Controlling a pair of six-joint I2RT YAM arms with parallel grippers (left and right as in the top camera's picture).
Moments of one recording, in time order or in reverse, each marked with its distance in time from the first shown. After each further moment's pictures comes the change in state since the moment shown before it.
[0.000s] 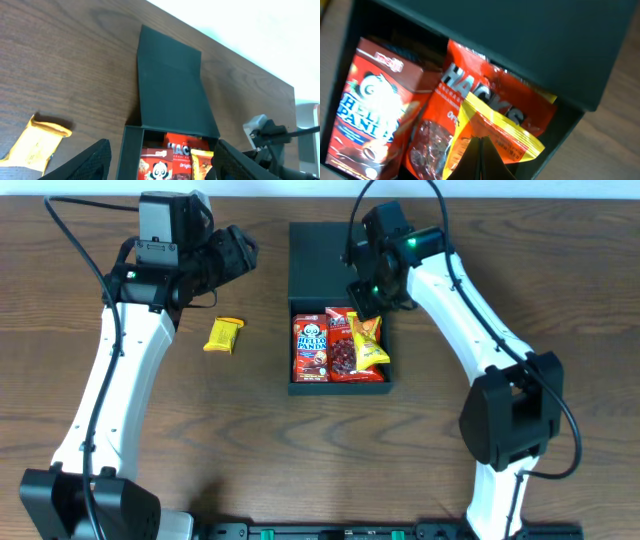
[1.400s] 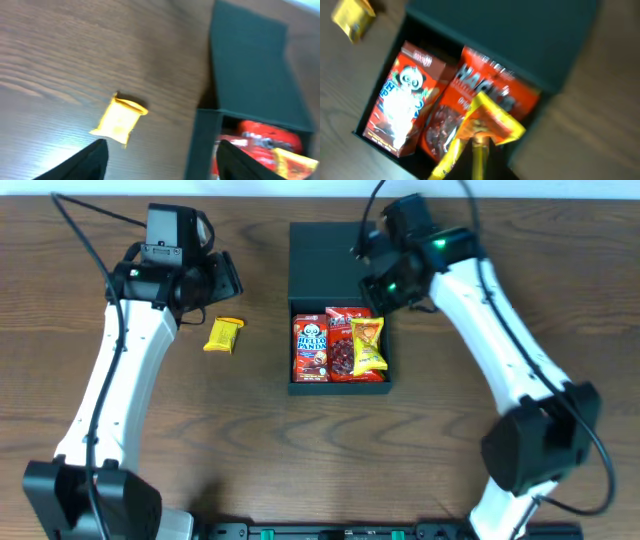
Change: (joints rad) left arm -0.001 0.037 -0.002 -0.187 -0.252 0.195; right arm -0.050 -0.174 -0.027 0.013 -0.044 -0.052
